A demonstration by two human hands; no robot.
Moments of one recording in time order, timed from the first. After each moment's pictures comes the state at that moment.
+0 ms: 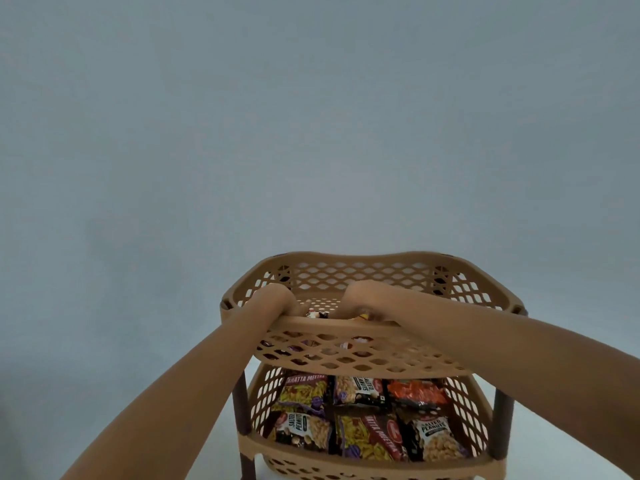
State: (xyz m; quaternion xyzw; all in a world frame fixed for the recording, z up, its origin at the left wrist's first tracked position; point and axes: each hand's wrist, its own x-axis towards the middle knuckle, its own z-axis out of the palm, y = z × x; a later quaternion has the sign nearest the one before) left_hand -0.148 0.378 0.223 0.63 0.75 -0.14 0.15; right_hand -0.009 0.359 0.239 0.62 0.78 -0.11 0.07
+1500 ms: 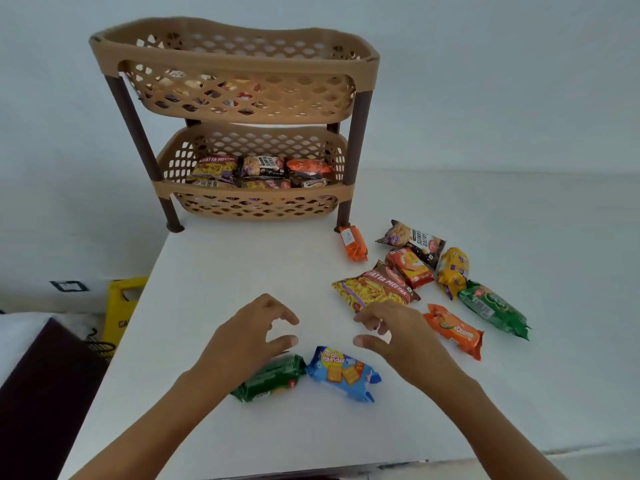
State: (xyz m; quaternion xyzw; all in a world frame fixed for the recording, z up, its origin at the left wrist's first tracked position) left_hand -0.045 0.019 -0.015 0.77 0.57 0.14 0.27; right_hand 0.204 -0.006 0.002 0.63 0.74 -0.21 -0.15
